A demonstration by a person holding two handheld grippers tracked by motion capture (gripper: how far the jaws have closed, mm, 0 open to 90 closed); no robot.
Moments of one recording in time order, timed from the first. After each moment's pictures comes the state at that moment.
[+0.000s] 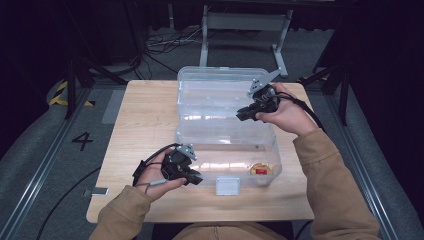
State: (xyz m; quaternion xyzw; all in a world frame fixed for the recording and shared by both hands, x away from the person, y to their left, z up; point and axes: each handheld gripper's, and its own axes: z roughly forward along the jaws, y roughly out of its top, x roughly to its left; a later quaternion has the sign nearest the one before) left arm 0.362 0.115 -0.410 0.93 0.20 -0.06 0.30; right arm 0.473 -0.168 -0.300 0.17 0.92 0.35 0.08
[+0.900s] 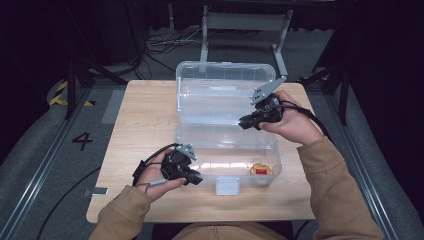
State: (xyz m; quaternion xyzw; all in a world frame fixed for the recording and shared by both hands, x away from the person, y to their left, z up) left arm 0.362 0.116 -0.410 0.93 0.20 -0.06 0.30; right arm 0.444 -0.171 -0.297 0.14 0.93 0.34 0.08
